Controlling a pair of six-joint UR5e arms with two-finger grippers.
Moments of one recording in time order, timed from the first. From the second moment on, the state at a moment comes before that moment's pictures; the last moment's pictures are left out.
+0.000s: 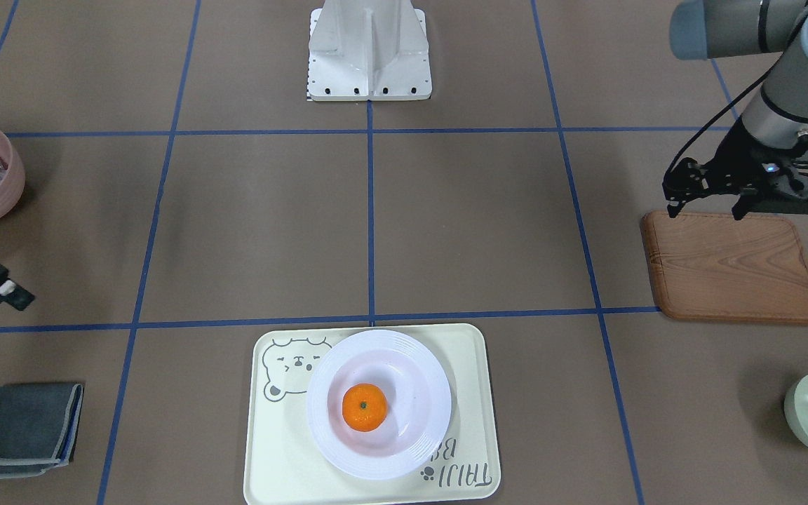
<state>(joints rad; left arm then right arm) -1.15 -1.72 -1.94 -1.50 -2.12 -0.41 1.34 -1.35 1.52 -0.88 2.44 0.90</state>
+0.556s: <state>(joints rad) -1.18 -1.70 -1.92 -1.50 -2.17 -0.31 1.37 -1.43 1.62 -1.36 2.25 0.19</state>
